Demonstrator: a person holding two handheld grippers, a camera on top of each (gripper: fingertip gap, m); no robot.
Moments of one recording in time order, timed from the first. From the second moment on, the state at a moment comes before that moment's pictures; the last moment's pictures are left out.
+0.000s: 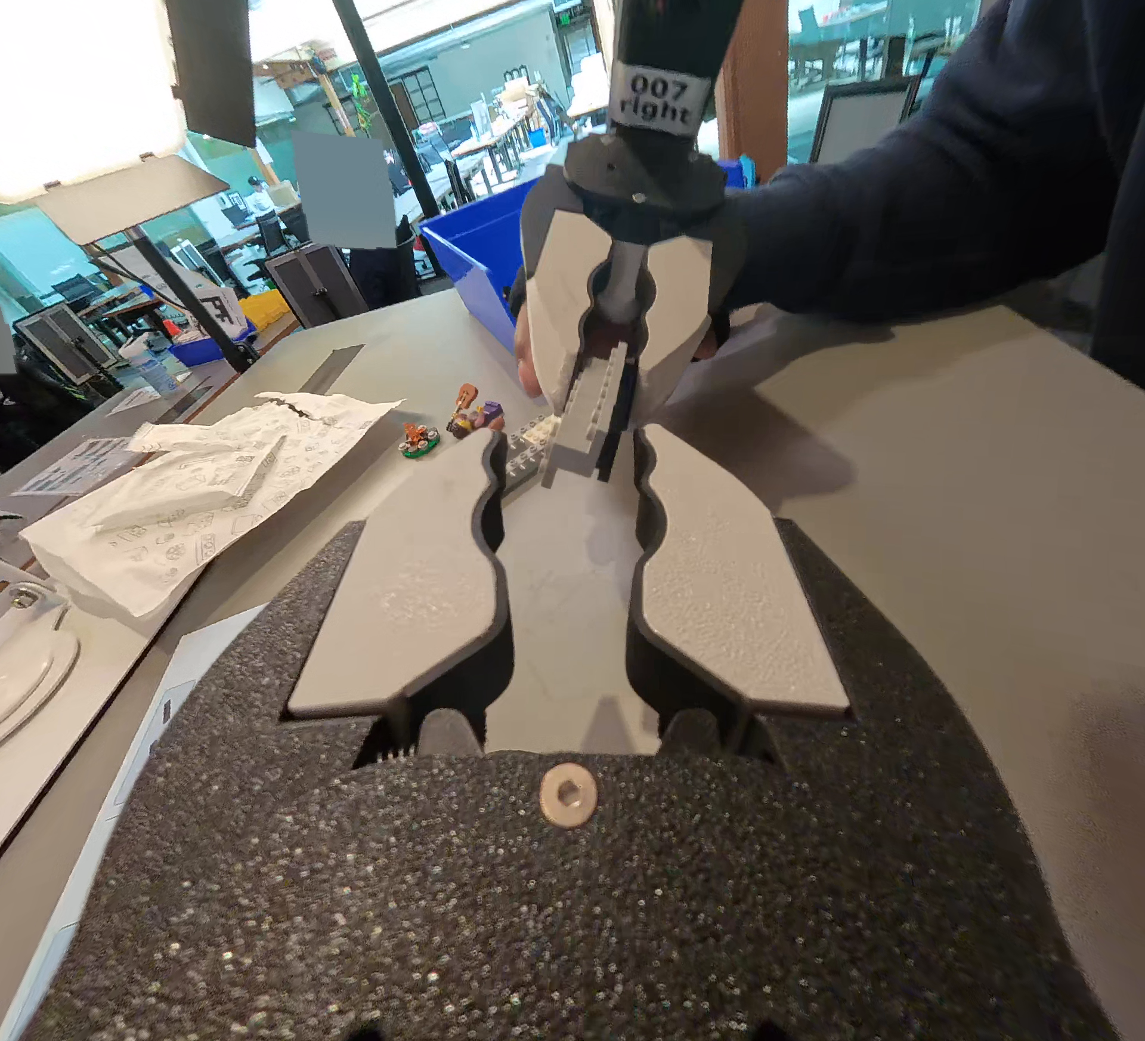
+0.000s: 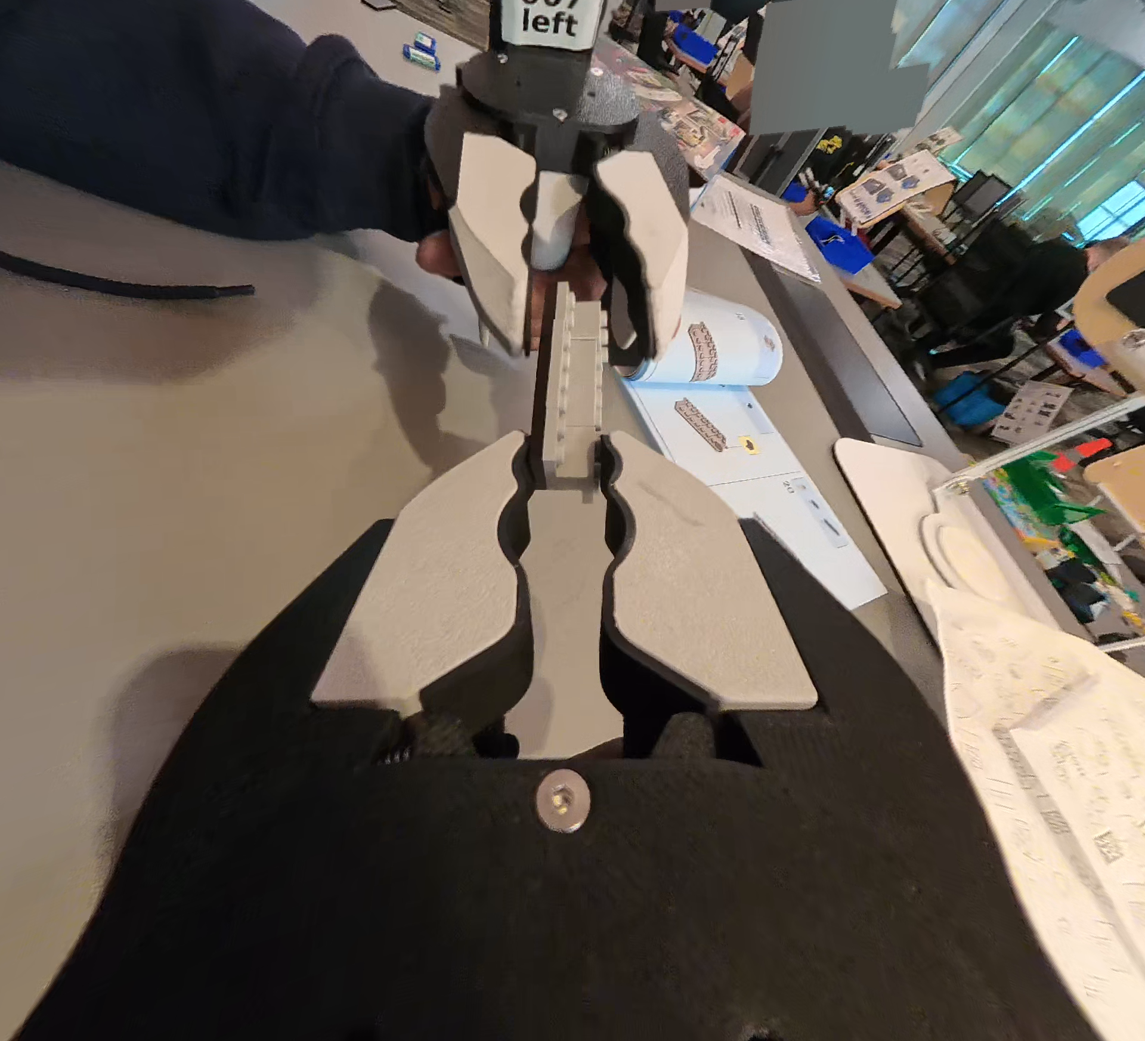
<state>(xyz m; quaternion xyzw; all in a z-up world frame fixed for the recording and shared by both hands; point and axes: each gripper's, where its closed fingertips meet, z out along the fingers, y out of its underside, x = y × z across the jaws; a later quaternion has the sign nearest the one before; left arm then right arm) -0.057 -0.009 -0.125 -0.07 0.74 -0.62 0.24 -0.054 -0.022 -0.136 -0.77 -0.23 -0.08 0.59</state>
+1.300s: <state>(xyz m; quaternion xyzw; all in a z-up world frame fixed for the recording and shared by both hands) -0.062 -0.028 -0.130 -0.01 0.75 -0.59 0.30 -0.057 -0.033 -0.131 -0.77 -0.22 -0.05 0.60</state>
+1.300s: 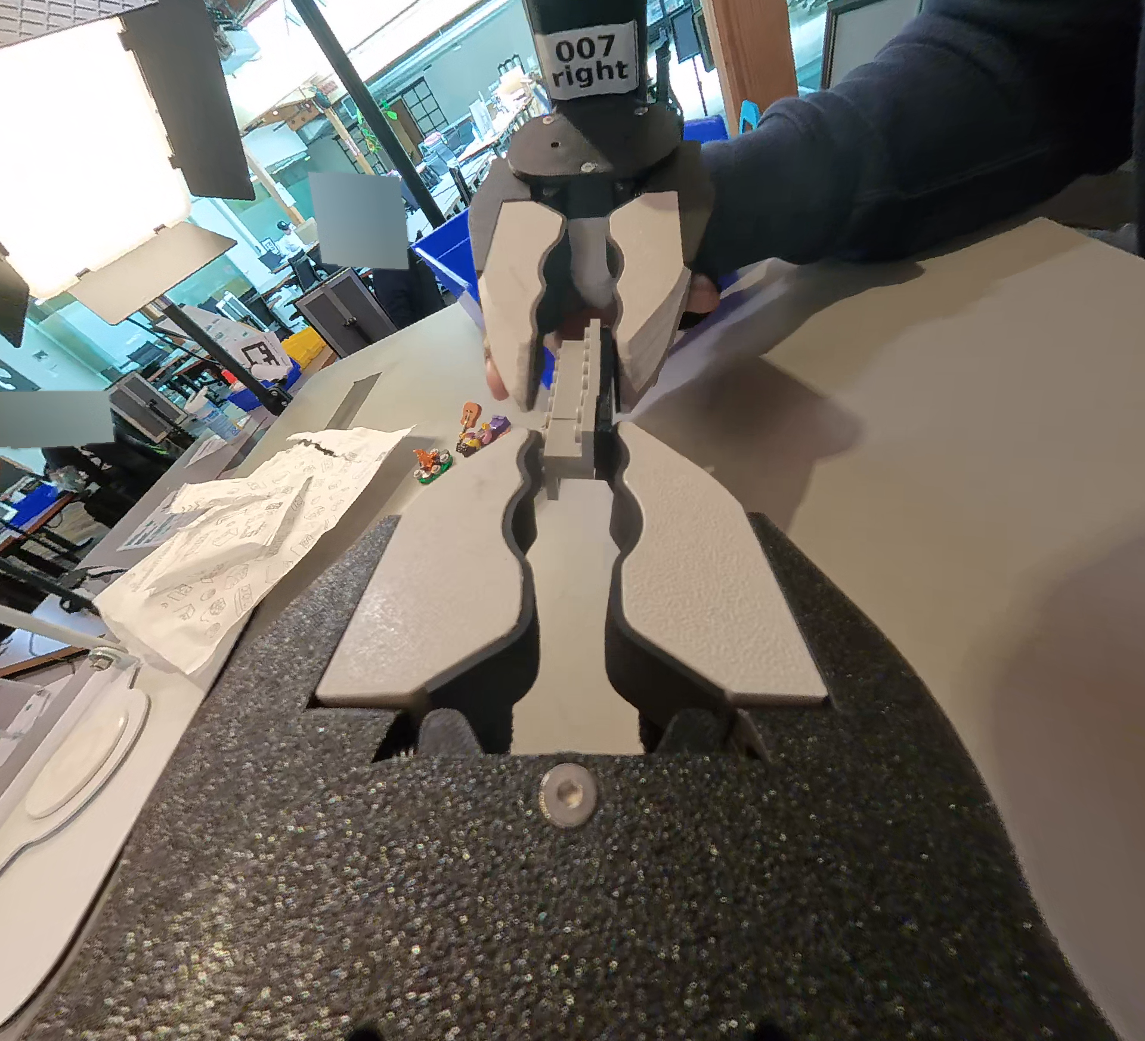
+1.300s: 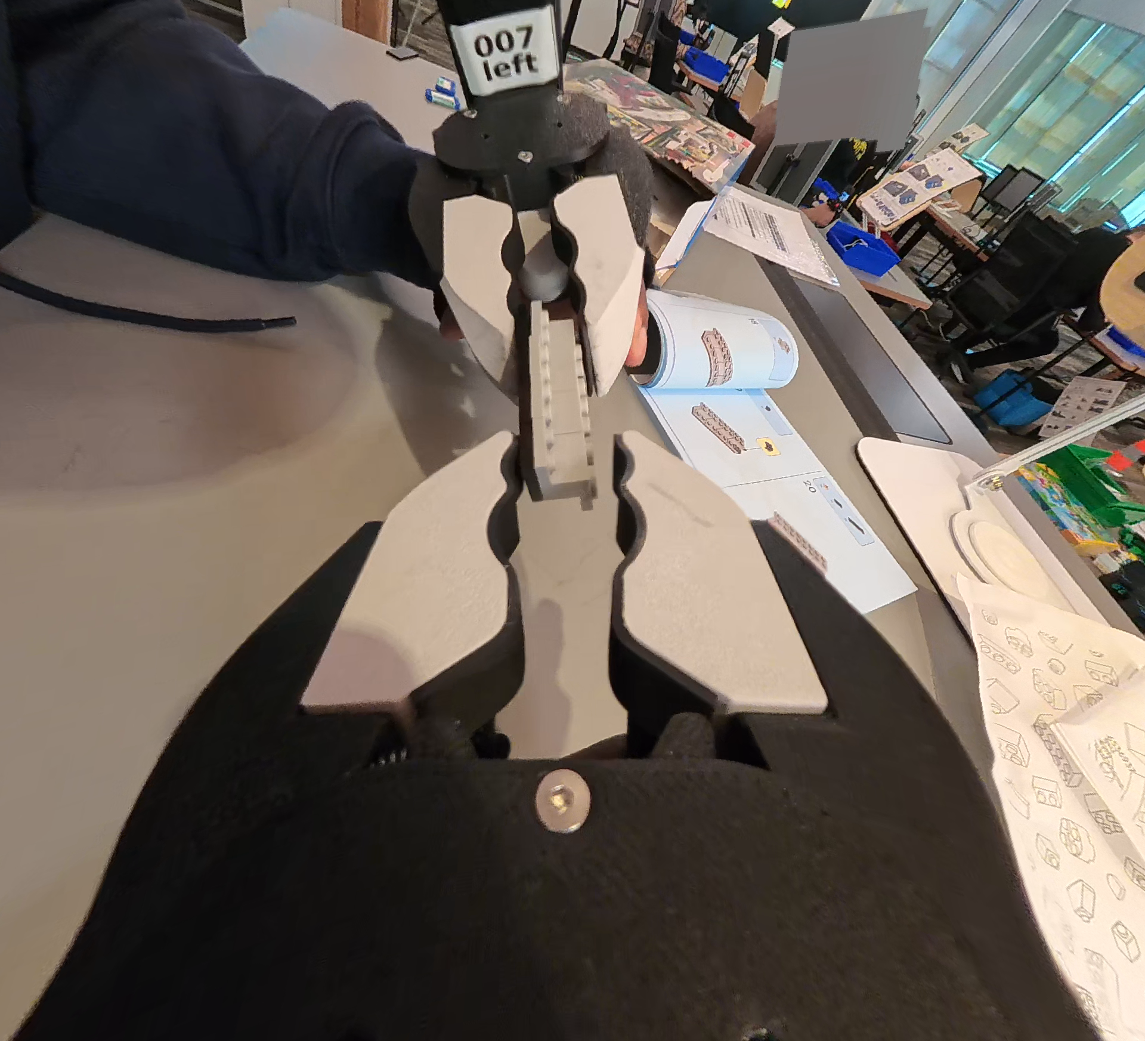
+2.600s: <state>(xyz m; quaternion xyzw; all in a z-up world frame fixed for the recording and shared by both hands) -0.063 -0.023 -0.115 -0.02 0.73 -0.61 0.31 -0.051 -0.031 -0.127 -0.77 -0.19 -0.05 0.61</state>
